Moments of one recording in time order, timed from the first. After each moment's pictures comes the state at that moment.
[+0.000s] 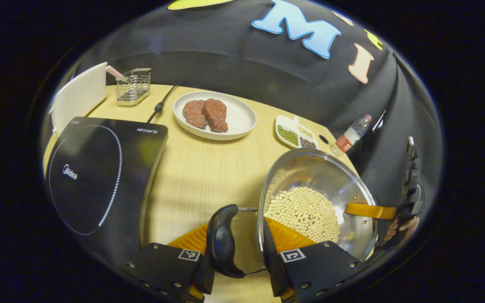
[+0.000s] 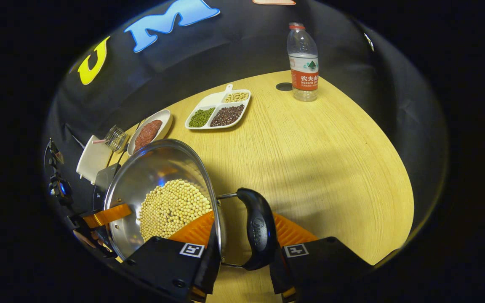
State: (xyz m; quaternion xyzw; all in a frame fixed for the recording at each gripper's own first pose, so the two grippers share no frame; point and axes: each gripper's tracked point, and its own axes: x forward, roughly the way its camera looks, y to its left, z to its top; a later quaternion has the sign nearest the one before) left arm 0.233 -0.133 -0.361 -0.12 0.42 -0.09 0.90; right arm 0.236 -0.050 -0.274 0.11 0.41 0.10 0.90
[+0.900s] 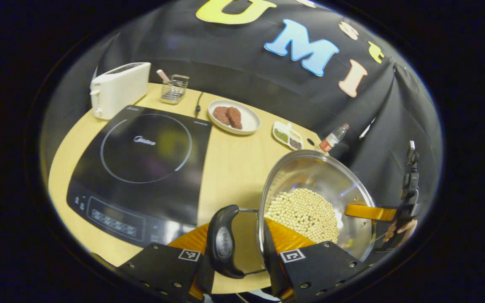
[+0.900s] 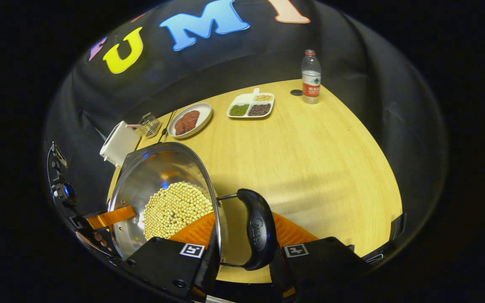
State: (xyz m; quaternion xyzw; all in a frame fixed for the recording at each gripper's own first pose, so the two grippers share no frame) left arm 0.091 -0.051 -0.270 -0.16 0.40 -0.07 0.90; right arm 0.095 0.018 -0.206 0.09 0.41 0.13 0.90
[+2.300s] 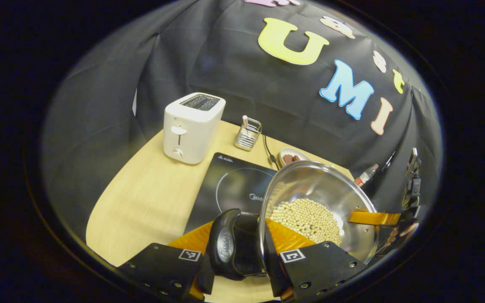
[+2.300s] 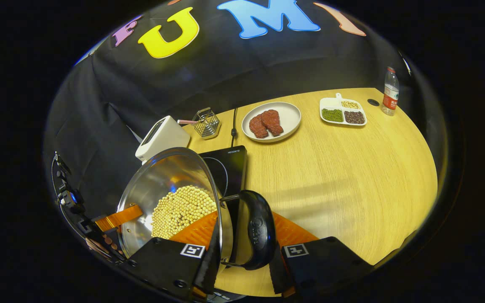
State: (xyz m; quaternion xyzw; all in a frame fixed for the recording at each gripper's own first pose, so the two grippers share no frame) left arm 0.133 0.221 -0.222 -0.15 0.32 0.01 0.94; right arm 0.128 0.276 -0.175 0.11 0.38 0.21 0.90
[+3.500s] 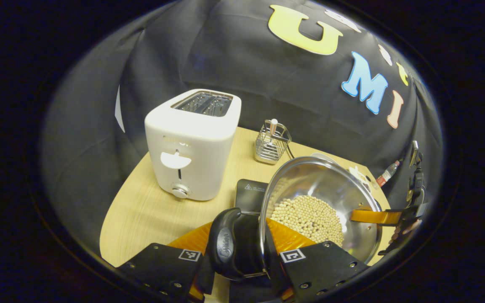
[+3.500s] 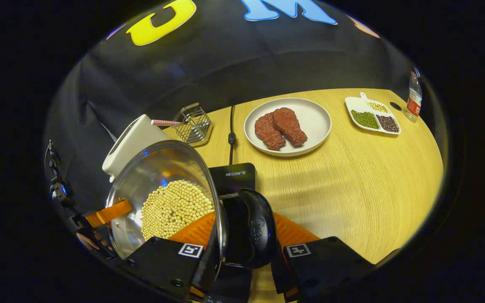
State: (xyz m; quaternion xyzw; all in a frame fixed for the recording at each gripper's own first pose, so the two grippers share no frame) left arm 0.250 0.289 -0.282 -0.12 0.33 -0.01 0.94; right arm 0.233 0.343 -0.240 0.09 0.39 0.17 0.90
